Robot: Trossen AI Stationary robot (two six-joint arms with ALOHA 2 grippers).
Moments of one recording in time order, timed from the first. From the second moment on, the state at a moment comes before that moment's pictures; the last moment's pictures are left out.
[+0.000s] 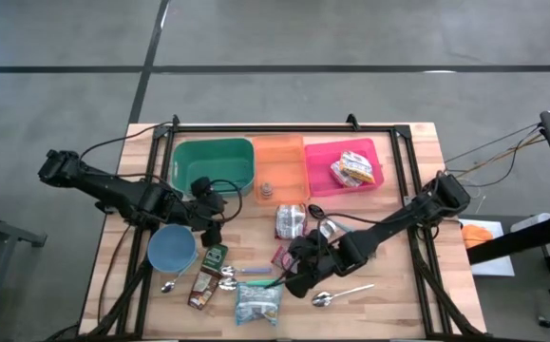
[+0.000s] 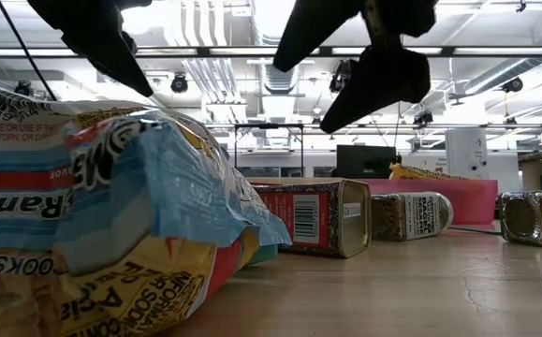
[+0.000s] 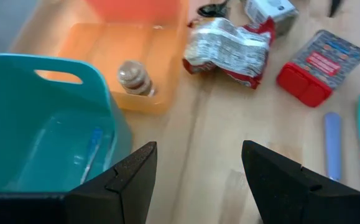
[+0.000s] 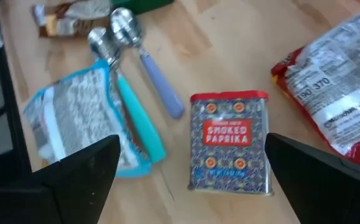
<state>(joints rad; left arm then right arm) -0.31 1.13 0.86 -0.68 -0.44 -0.37 0.47 1.83 1.32 -0.44 0.37 1.00</state>
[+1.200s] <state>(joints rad) -0.31 1.13 0.86 -0.69 -0.37 -0.39 0.39 2.07 1.59 -0.80 0.25 0.92</state>
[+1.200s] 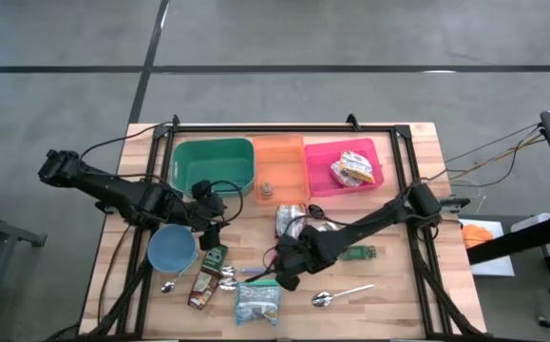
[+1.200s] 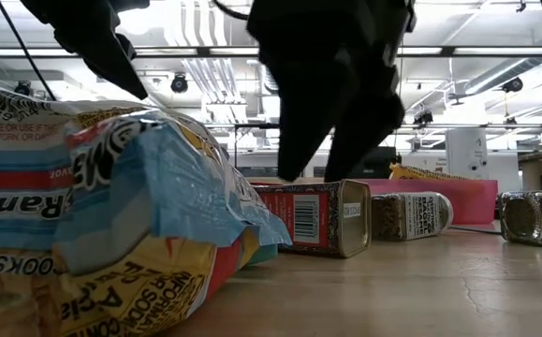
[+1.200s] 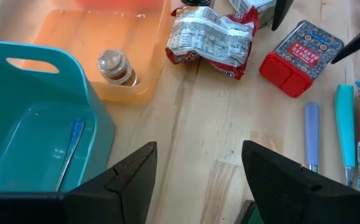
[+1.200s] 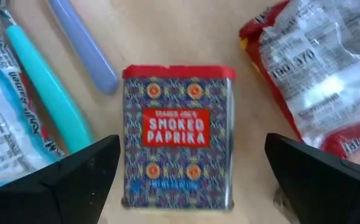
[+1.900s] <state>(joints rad) -0.31 1.13 0.84 -0.69 -0.36 -0.43 0.39 2.13 1.67 -0.96 0.31 0.84</state>
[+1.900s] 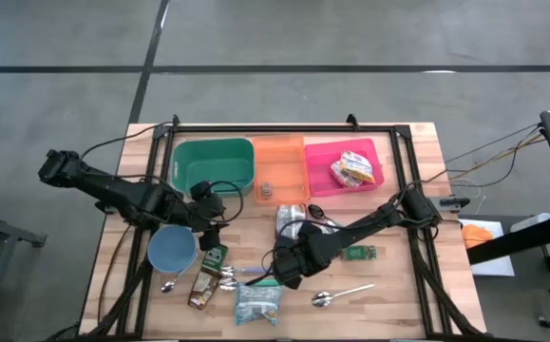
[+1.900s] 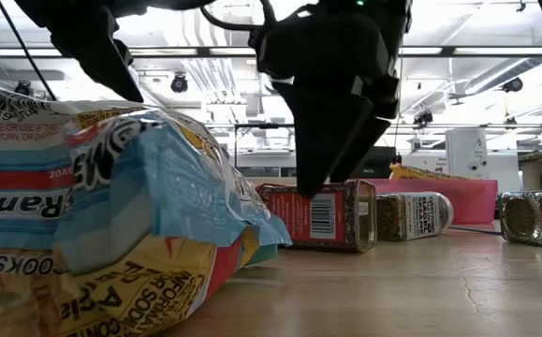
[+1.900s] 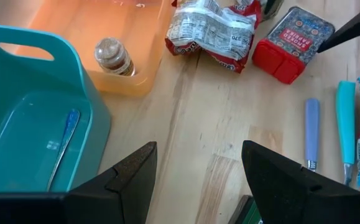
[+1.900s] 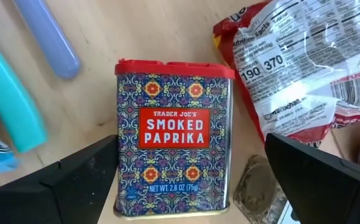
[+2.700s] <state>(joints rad) -0.31 1.13 0.84 -0.68 -0.35 -0.43 0.38 2.13 1.53 -0.82 0.29 0.75</state>
